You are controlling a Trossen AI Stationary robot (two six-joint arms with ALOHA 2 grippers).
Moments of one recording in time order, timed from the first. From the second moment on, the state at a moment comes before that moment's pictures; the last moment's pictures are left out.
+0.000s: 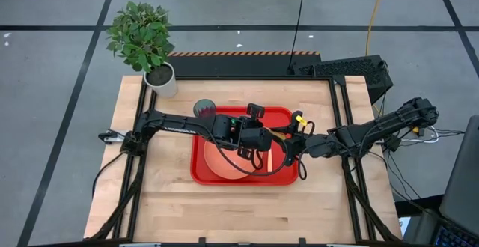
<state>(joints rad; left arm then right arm) -0.16 2.11 2.22 -1.10 -0.59 0.43 0.33 1.13 0.82 -0.11 0.67 -0.44</state>
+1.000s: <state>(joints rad) -0.16 2.11 2.22 -1.11 -0.60 0.38 0.33 1.13 0.82 -0.17 0.74 -0.43</state>
